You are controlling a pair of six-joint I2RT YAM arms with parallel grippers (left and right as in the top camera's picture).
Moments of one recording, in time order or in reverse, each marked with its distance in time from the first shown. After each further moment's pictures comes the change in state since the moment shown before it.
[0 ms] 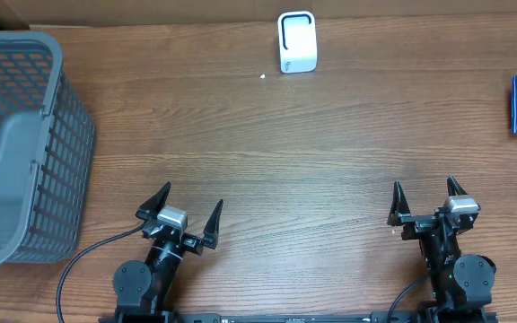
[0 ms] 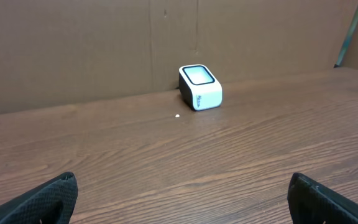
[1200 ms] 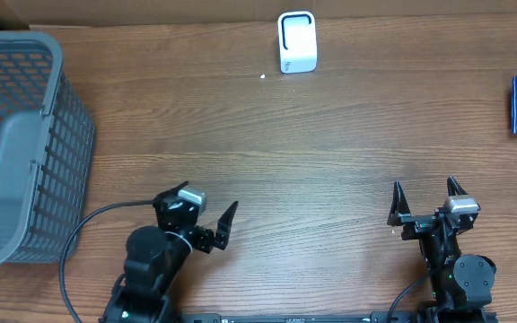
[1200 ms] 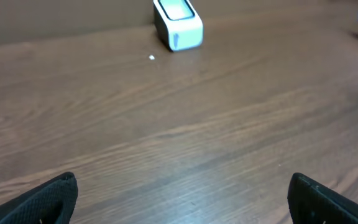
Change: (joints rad) left arm -0.179 0.372 0.229 -0.164 -0.113 0.000; right arm 0.000 0.000 0.000 0.000 0.000 0.000
